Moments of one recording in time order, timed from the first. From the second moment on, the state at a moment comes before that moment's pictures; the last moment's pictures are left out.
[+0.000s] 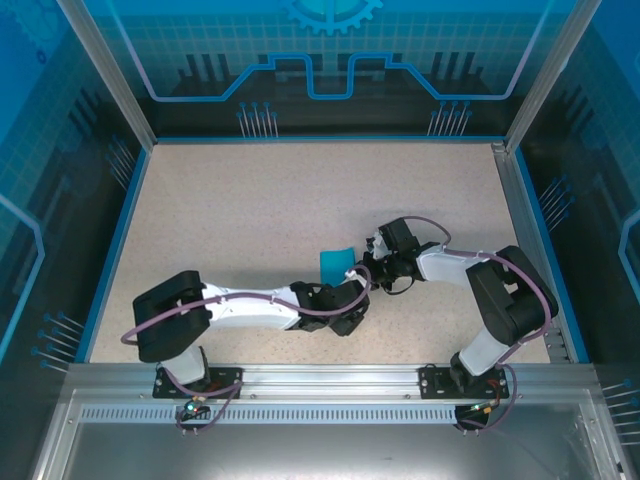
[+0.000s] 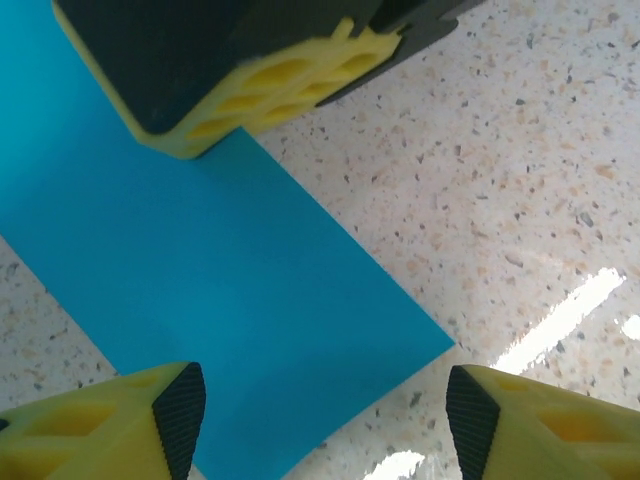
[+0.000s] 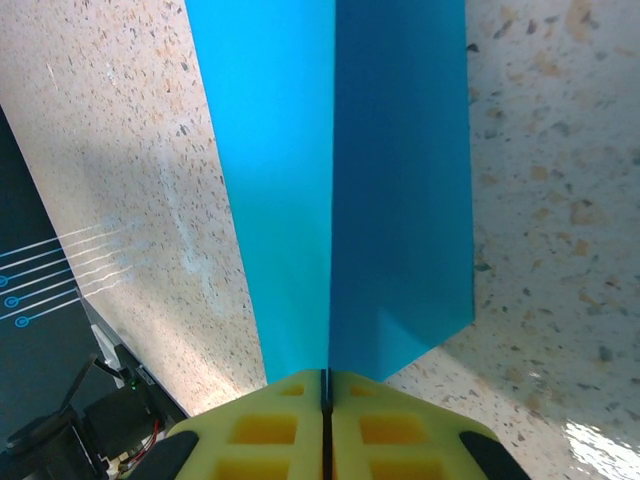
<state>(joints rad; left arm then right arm) -1.16 1.68 0.97 -0.39 -0.29 -0.39 0.47 1.63 0.73 -0.16 -0.63 0.82</state>
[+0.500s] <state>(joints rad) -1.16 1.71 1.00 -0.39 -0.35 -0.37 0.46 1.65 0.73 -0.16 -0.63 0.82</state>
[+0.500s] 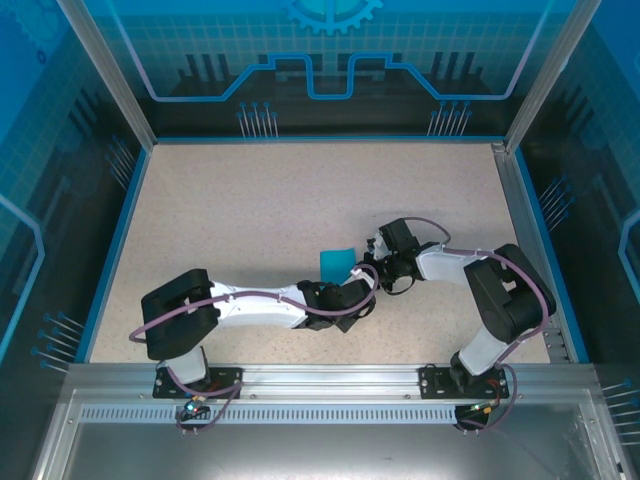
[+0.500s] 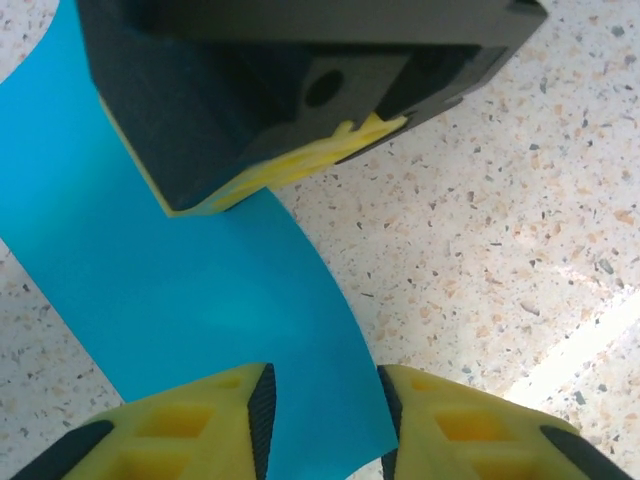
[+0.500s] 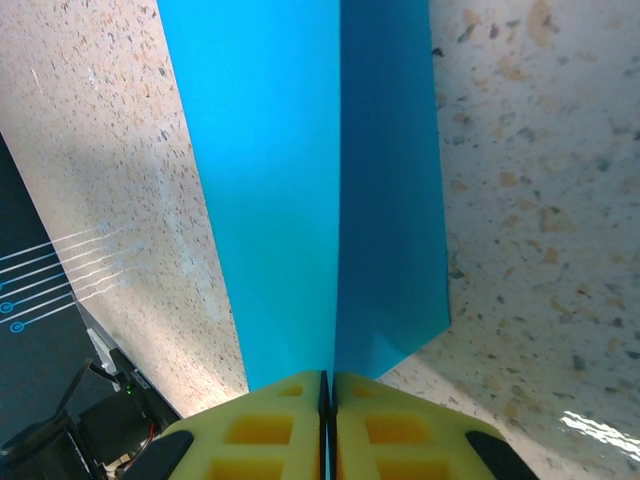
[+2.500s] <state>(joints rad) -0.76 1.63 0.85 -0.30 0.22 -0.38 0.52 1.93 1.15 -0.47 -0.40 0.55</state>
